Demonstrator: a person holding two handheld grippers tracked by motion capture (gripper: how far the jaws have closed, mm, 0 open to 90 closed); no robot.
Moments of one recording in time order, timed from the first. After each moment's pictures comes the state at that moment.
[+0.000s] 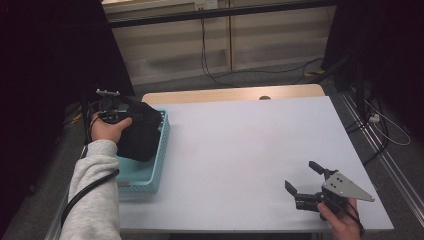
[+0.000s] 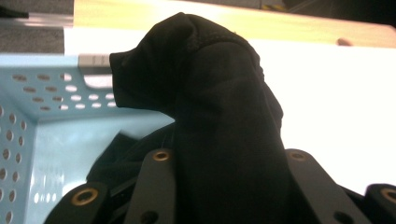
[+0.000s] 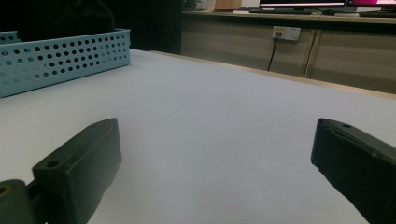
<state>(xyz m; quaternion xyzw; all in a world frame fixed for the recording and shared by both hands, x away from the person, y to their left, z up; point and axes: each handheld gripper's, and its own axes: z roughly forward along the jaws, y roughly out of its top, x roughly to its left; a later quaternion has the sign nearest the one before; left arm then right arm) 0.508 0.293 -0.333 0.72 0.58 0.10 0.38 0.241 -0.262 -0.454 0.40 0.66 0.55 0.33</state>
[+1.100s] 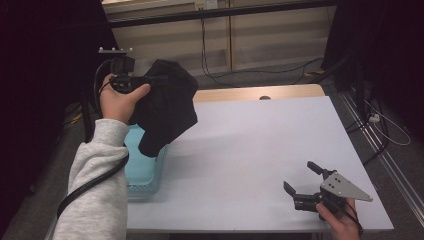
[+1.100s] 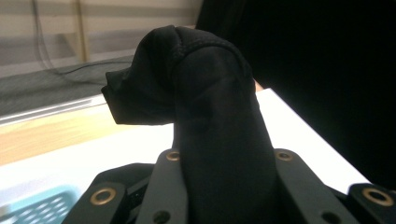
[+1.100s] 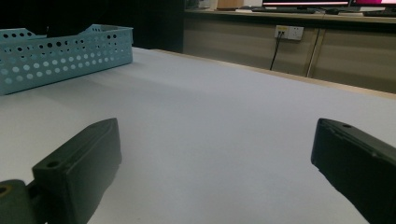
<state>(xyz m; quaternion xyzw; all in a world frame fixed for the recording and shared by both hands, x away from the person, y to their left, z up) 0.473 0.190 -0.208 0.75 0.40 0.08 0.52 0.241 -0.258 -0.454 0.39 0.66 0.55 0.32</state>
